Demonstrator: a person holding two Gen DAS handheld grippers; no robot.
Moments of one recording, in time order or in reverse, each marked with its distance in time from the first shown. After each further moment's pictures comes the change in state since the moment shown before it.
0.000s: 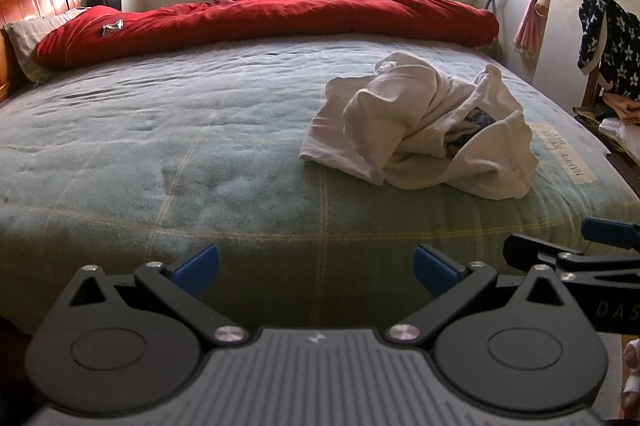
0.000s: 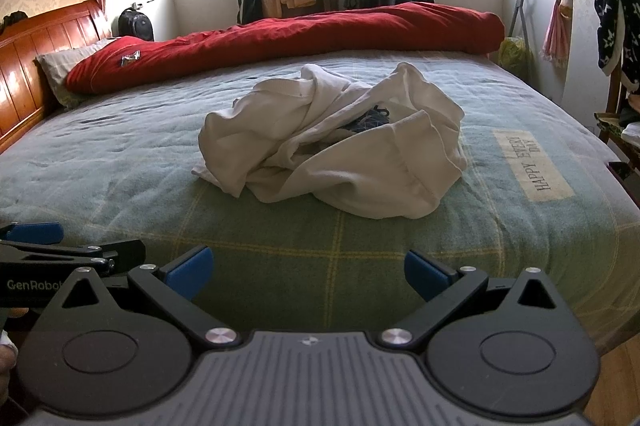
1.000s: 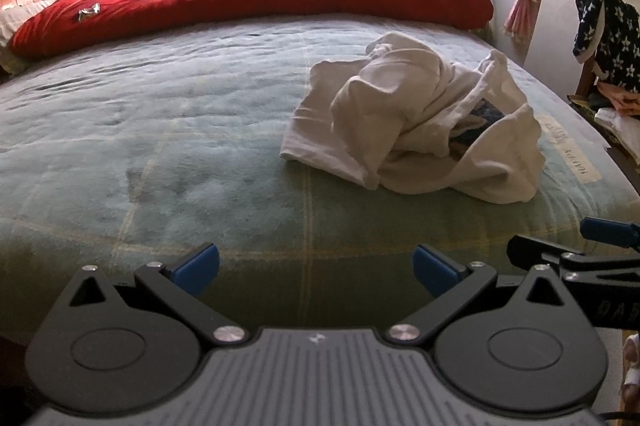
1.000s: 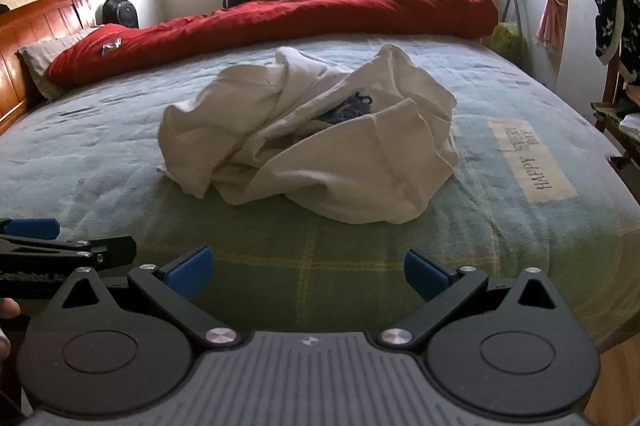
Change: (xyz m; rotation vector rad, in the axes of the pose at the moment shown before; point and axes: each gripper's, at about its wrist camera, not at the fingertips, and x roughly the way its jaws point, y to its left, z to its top) left arm 0.050 0.000 0.024 -0.010 0.071 -0.017; right arm 0.039 -0.019 0.014 0.012 0.060 -0.029
